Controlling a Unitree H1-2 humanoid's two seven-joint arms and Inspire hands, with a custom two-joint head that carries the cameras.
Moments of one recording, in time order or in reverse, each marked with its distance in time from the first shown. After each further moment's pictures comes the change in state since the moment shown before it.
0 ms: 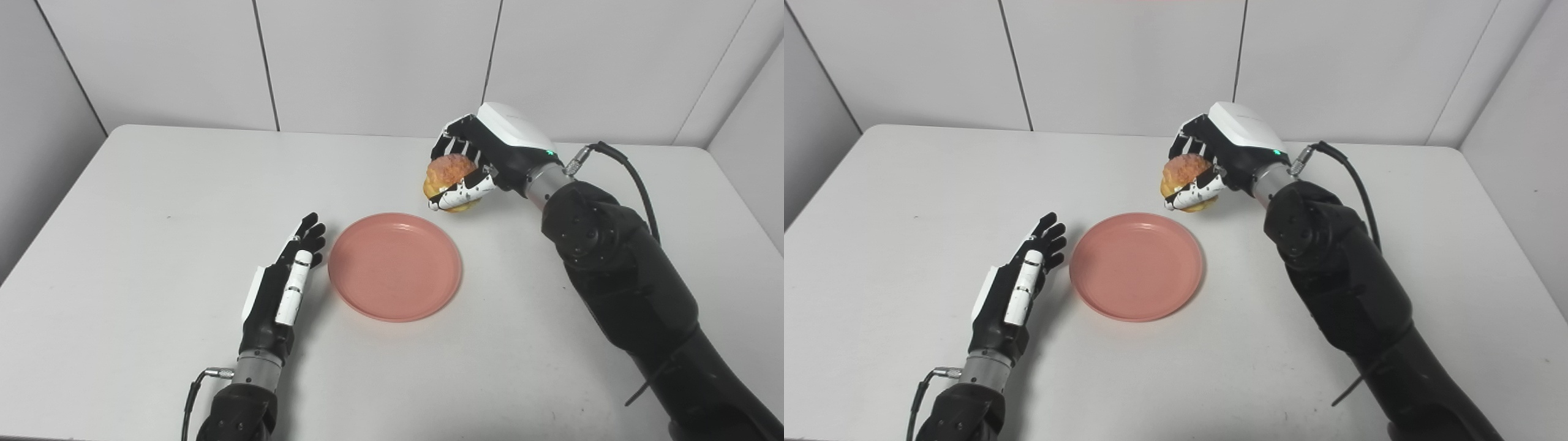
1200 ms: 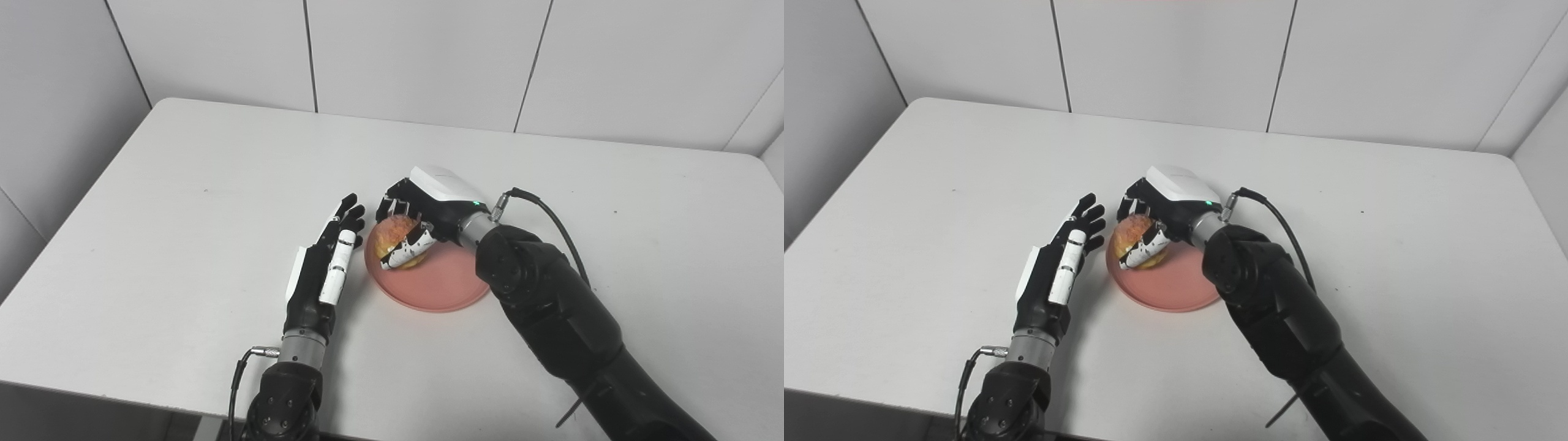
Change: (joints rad) left arm 0.000 -0.092 -0.005 -0.003 0.056 0.001 0.053; right arm 0.032 0.163 0.133 0.236 -0.041 -0.090 -0.014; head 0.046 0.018
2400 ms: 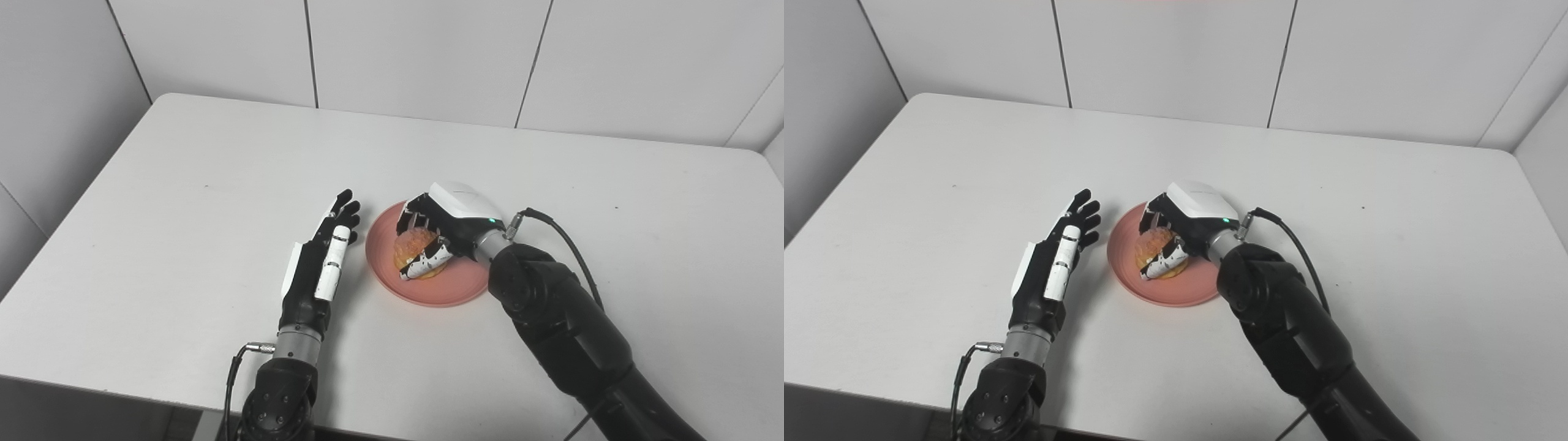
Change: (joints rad) left arm 0.005 0.009 0.017 -0.009 -0.008 0.004 -0.014; right arm 0.067 -0.034 -0.010 -0.020 -0.052 -0.020 -0.038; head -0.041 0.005
